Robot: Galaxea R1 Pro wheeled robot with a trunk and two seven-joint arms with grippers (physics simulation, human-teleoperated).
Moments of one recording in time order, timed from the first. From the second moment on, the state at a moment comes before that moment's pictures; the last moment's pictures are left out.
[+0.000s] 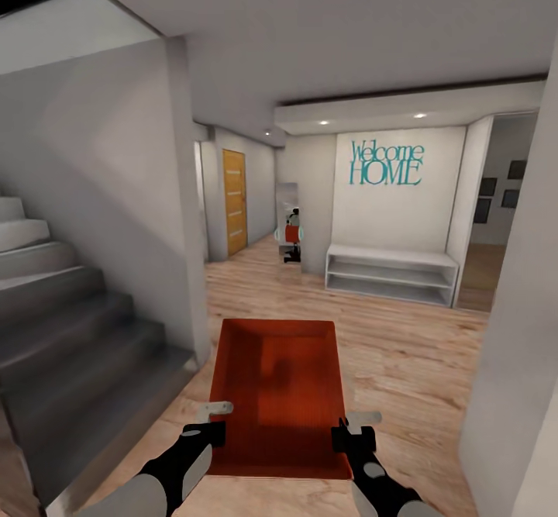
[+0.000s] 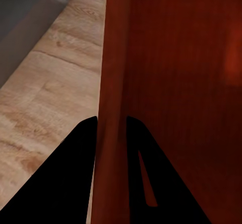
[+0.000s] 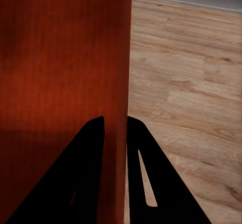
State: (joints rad) left arm -0.62 -0.11 -0.13 -0.25 0.17 0.10 0.22; right arm -0.57 0.13 -0.18 -0.15 0.26 -0.34 -0.14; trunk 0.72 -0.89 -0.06
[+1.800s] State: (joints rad) left arm -0.62 -0.11 -0.12 -0.26 0.16 0.10 0.22; right arm -0.57 0.13 -0.17 -0.15 0.26 -0.34 -0.14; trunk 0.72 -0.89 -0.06
